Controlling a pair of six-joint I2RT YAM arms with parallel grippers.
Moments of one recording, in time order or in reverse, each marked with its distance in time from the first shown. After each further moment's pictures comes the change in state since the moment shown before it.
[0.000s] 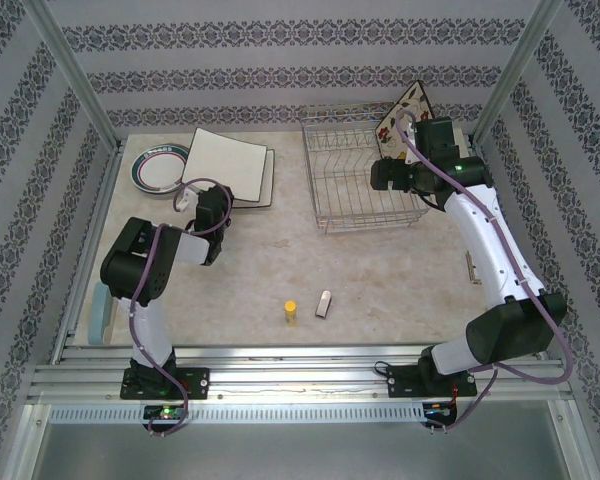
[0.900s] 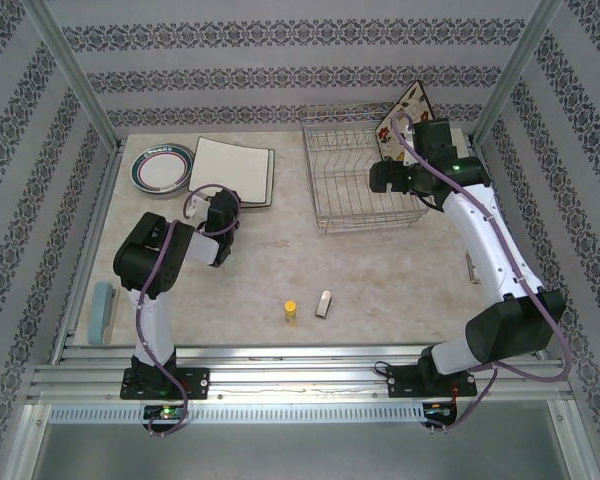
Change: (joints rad) left arm -0.051 0.085 0.028 0.009 -0.082 -0.102; right arm 0.002 0.005 -0.010 0.001 -0.003 -0.023
